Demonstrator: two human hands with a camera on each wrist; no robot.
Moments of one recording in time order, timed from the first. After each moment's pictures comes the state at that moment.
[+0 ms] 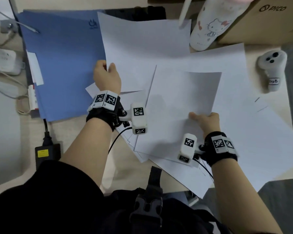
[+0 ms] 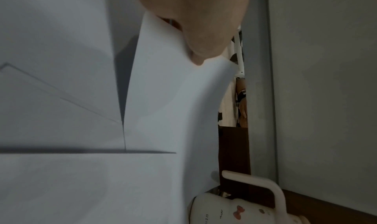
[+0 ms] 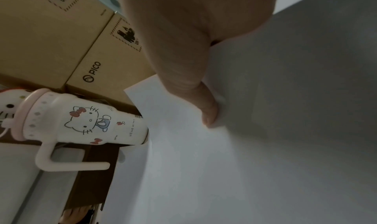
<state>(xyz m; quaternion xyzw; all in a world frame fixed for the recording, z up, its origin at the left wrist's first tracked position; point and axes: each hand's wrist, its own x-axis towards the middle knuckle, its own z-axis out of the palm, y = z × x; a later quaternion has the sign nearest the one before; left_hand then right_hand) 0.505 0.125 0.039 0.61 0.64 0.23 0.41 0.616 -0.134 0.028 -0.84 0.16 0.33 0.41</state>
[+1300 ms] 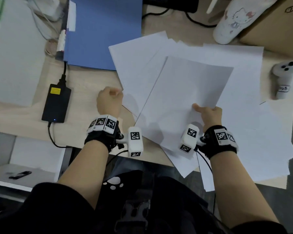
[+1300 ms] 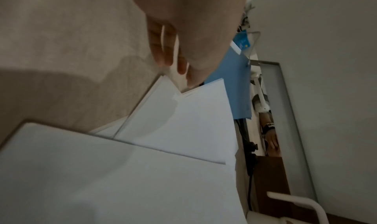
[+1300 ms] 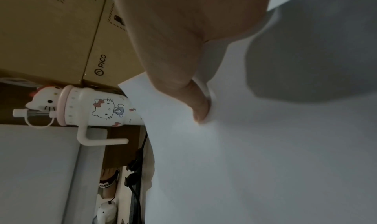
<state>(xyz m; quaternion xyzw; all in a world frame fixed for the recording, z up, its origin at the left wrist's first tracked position) 0.368 -0.016 0.037 0.58 0.70 0.14 0.38 0.593 -0.171 0.051 -0.80 0.07 0.39 0.44</state>
